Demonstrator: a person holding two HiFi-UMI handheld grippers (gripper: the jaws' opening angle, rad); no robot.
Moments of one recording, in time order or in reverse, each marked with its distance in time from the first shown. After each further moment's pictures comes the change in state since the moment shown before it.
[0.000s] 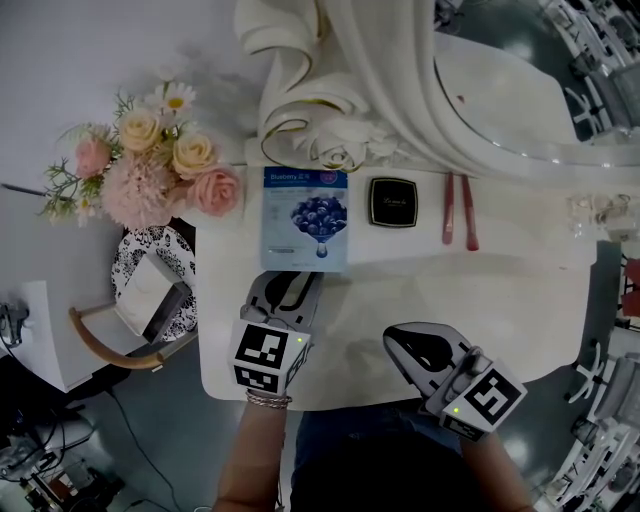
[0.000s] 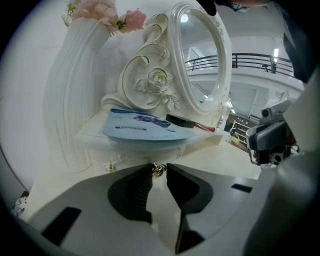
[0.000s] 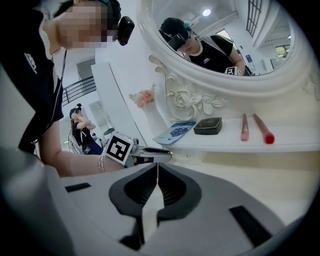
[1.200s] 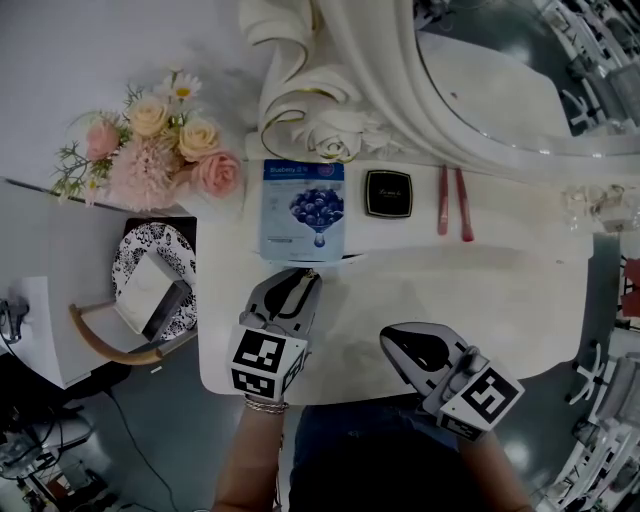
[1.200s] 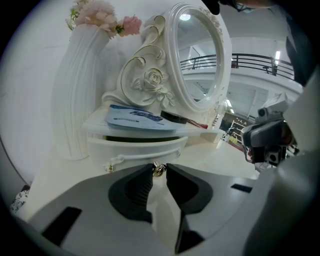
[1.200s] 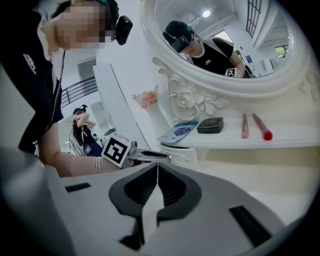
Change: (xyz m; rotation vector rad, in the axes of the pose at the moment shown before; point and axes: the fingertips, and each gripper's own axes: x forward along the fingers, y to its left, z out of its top) left arm -0.018 -0.015 -0.016 -0.017 0.035 -0.019; right arm -0.010 0.010 -0.013 -0.017 0.016 -0.007
